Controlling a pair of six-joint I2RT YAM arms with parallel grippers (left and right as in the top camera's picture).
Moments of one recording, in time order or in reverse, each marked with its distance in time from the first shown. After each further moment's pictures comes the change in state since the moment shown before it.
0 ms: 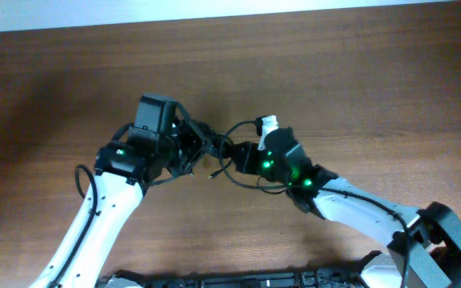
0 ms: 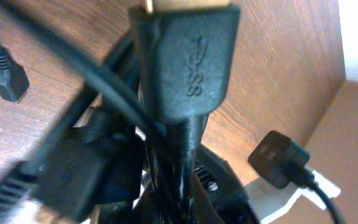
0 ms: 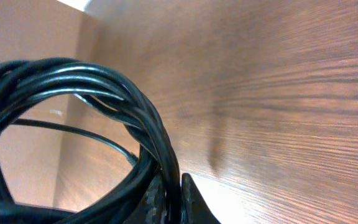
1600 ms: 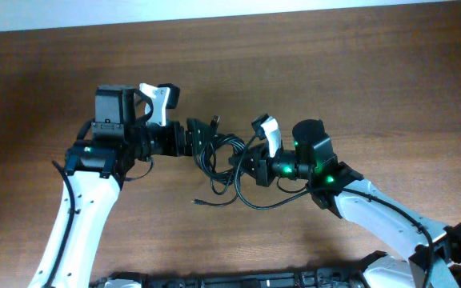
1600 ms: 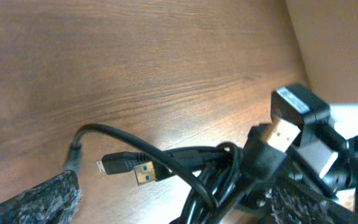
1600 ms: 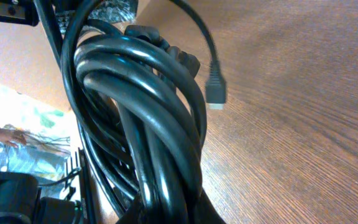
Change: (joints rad) left arm 0.201 -0.005 0.009 0.056 0.315 0.881; right arm -0.138 -0.113 -0.040 0.006 -0.486 -0.525
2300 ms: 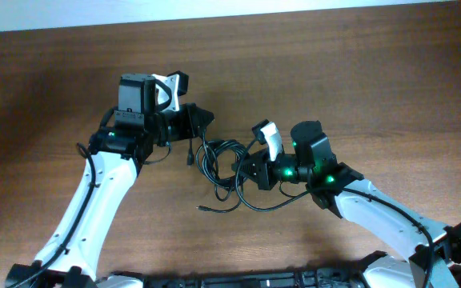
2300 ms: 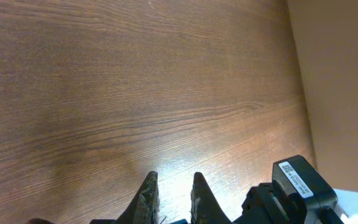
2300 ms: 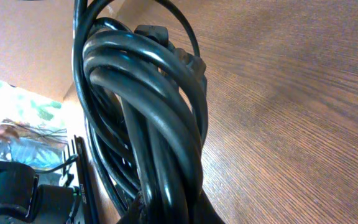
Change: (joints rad) left arm -0.074 0.131 0.001 0.213 -0.069 -0.192; right arm 0.000 0.000 0.000 -0.110 -0.002 -0.024
